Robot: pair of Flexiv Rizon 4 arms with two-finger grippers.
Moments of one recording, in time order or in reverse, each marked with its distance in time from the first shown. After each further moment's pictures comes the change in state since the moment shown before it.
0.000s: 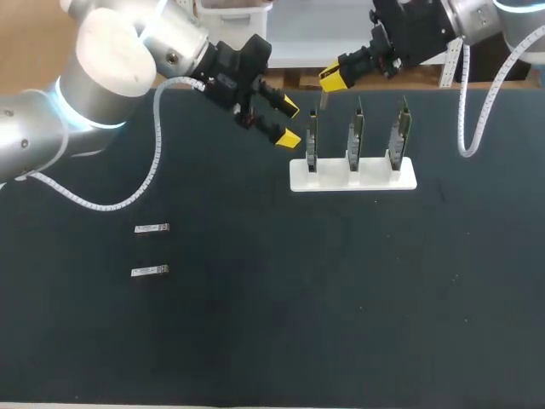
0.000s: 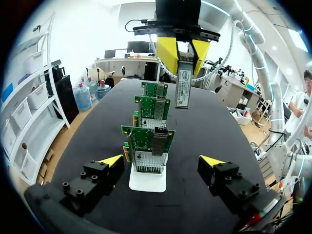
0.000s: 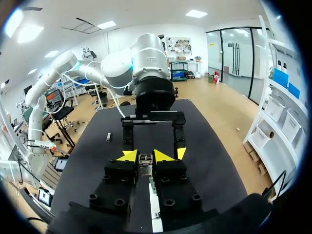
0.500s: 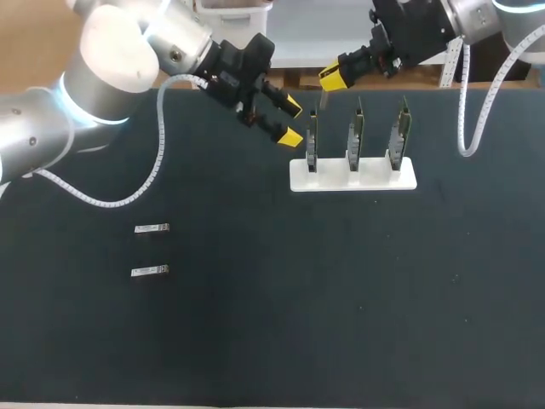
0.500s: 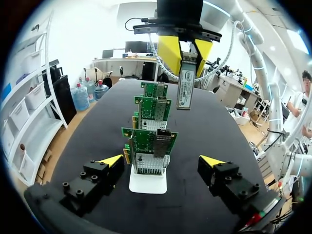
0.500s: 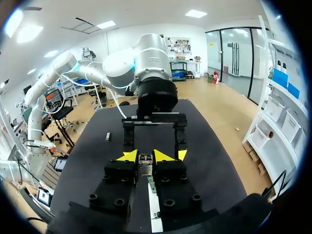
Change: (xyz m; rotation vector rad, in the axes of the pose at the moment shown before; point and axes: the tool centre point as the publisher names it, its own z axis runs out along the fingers) left arm -0.001 0.003 0.004 0.023 0.002 0.001; right arm 0.000 -0.002 0.000 0.006 0.001 0.000
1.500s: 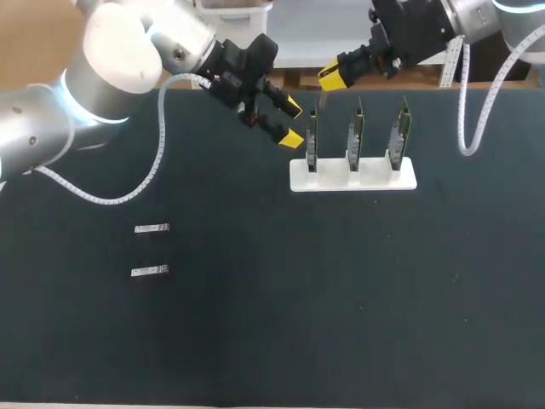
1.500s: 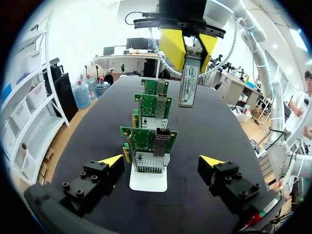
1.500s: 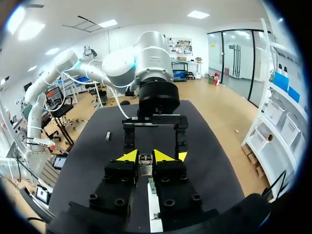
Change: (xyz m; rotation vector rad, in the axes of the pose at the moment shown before) left arm 0.001 -0.001 0.001 -0.018 0.034 -0.001; right arm -0.002 0.003 0.000 0.001 0.006 -0.030
